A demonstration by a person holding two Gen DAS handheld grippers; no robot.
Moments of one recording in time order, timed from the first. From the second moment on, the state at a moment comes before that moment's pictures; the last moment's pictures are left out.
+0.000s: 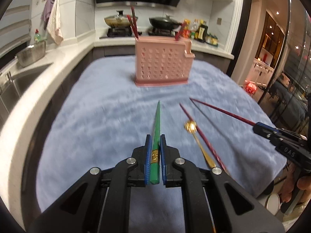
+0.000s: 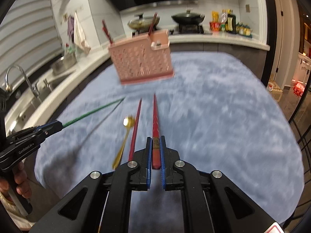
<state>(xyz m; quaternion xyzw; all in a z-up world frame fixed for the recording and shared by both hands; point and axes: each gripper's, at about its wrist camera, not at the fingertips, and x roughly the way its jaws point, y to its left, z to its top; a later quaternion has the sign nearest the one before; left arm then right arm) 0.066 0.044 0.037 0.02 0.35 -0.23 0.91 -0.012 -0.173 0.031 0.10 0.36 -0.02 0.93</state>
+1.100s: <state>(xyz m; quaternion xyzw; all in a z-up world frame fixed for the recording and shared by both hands) 0.132 0.021 0.150 0.02 0.22 -0.21 0.95 0.049 -0.215 0.131 0.11 0.22 -0.03 0.97</state>
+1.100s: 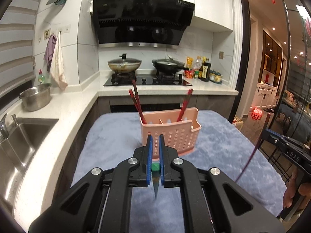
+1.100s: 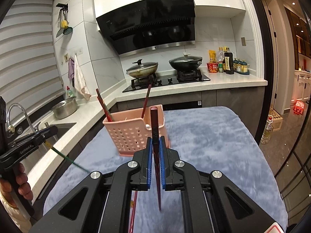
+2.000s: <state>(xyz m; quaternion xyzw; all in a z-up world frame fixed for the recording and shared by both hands) 0.214 -0.008 0.279 -0.01 0.08 -0.19 0.98 0.159 -0.233 0.214 0.15 0.13 0.00 0.98</state>
